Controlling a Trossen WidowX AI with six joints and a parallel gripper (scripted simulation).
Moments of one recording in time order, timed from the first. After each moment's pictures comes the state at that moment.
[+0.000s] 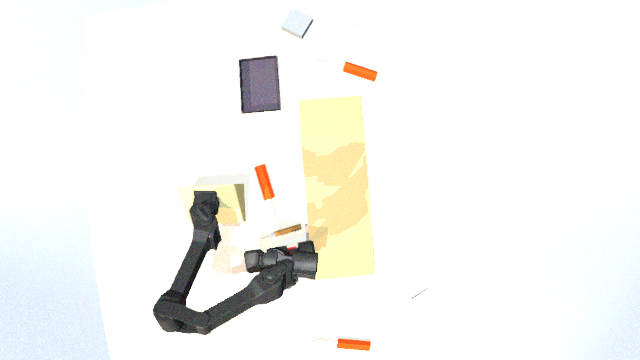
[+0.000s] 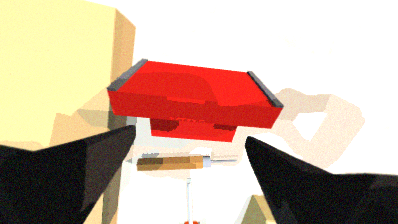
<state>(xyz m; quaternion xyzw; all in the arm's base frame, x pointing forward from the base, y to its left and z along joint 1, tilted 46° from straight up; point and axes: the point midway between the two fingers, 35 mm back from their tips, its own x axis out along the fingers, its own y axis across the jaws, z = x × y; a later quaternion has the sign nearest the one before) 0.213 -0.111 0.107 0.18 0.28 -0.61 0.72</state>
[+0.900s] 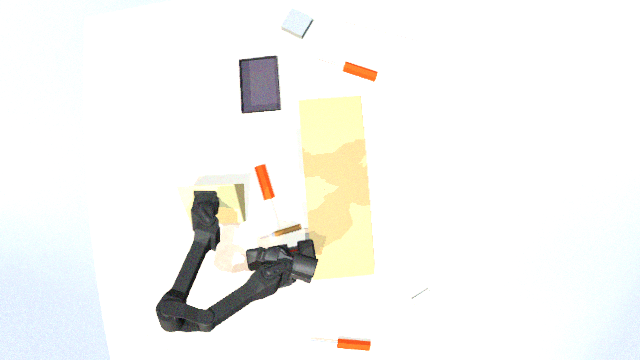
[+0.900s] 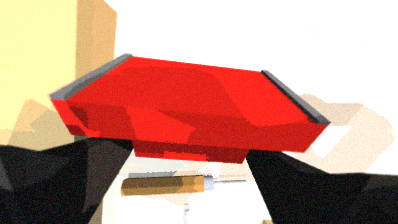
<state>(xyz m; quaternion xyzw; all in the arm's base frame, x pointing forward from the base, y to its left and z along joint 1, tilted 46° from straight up) 0.214 -0.138 0.083 0.18 0.27 -0.61 0.72</state>
